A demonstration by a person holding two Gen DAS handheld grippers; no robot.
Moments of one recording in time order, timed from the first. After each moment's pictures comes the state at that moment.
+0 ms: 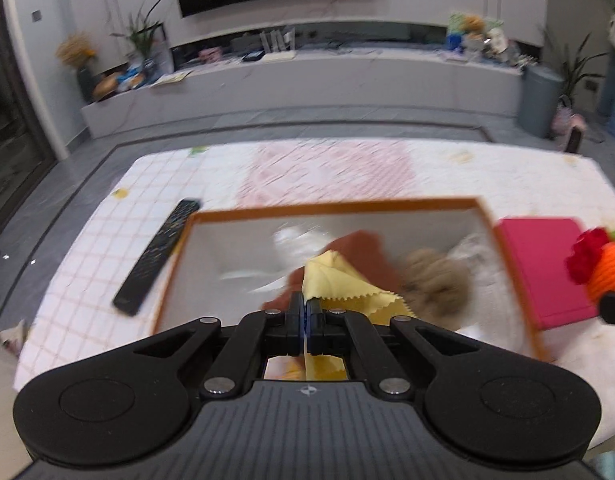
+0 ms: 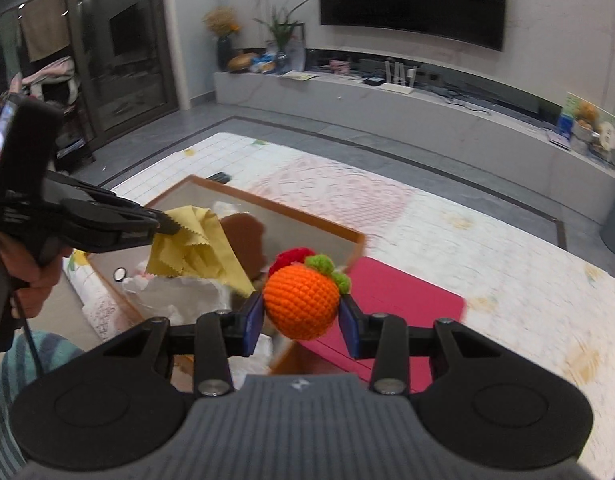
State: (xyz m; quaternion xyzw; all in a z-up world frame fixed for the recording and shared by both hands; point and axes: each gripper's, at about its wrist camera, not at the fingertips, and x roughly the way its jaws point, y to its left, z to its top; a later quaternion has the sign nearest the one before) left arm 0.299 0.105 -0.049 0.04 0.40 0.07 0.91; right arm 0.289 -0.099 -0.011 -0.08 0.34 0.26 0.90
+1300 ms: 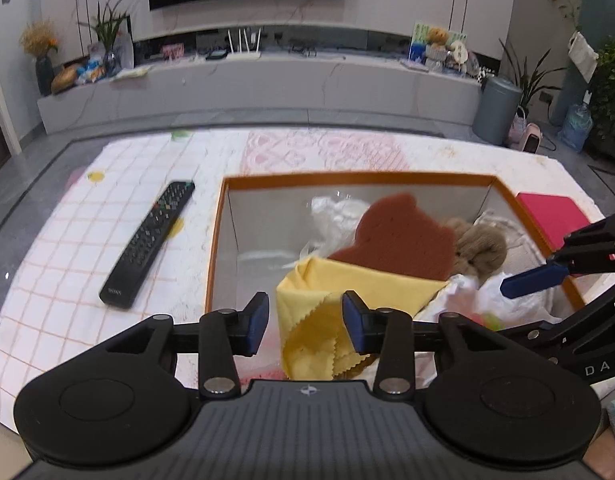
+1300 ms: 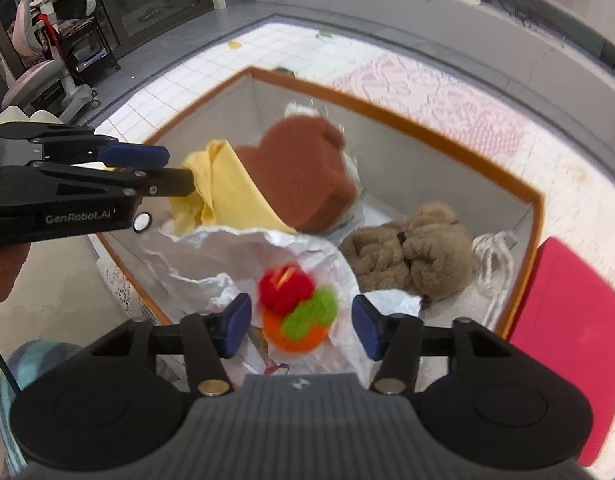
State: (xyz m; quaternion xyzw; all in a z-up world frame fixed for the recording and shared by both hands) left arm 0.274 0.197 -0.067 0.00 0.38 -0.04 0.92; right arm 0.351 0.034 -0.085 -0.12 0.47 0.30 0.82
